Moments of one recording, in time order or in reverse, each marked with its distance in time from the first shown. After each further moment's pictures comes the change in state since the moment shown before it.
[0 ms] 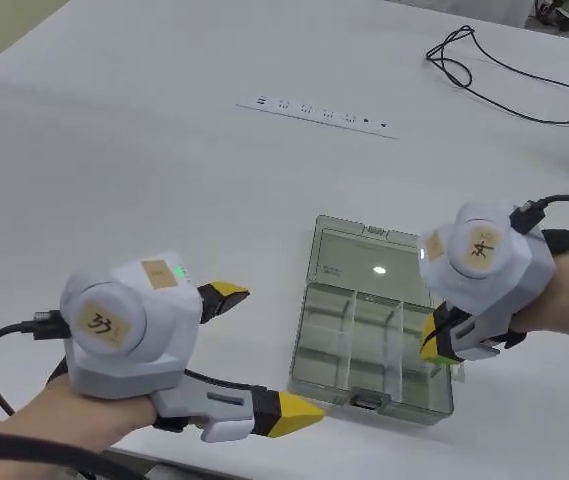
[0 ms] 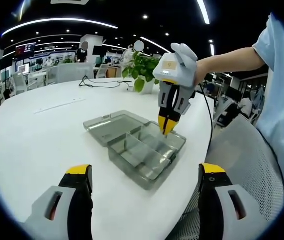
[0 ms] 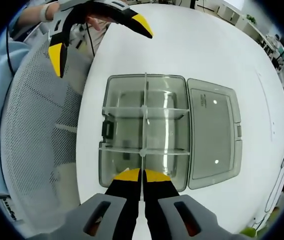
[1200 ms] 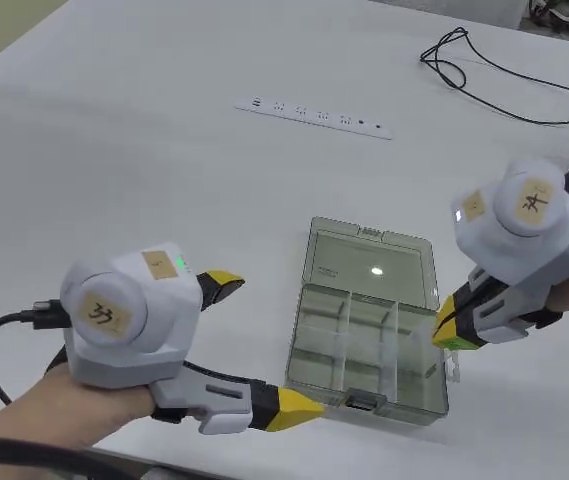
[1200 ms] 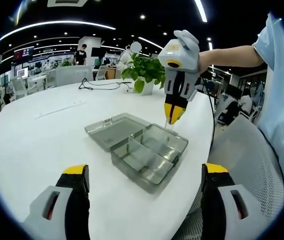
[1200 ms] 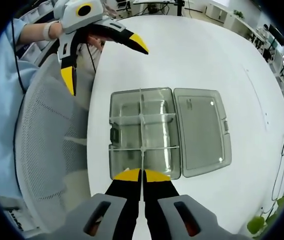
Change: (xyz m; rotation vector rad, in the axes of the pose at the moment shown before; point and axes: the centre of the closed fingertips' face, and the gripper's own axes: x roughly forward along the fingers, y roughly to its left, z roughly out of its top) left arm 0.003 0.004 0.008 0.029 0.001 0.007; right arm -0.040 0.003 0.004 0.090 -0.078 0.011
